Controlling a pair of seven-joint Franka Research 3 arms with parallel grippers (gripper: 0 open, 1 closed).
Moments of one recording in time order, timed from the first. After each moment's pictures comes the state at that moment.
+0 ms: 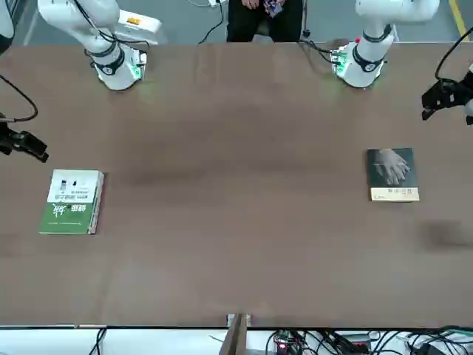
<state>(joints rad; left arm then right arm) -0.13 -0.08 -0.02 -1.57 0.02 1.54 0.00 -0.02 0.02 0.09 -1.60 -0.02 1.69 0.30</state>
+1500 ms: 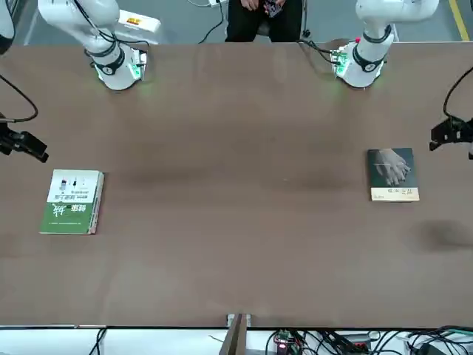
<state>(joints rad) 0.01 0.00 -0.01 -1.73 -0.04 1.76 0.28 -0.02 0.02 0.09 -1.61 -0.03 1.69 0.30</state>
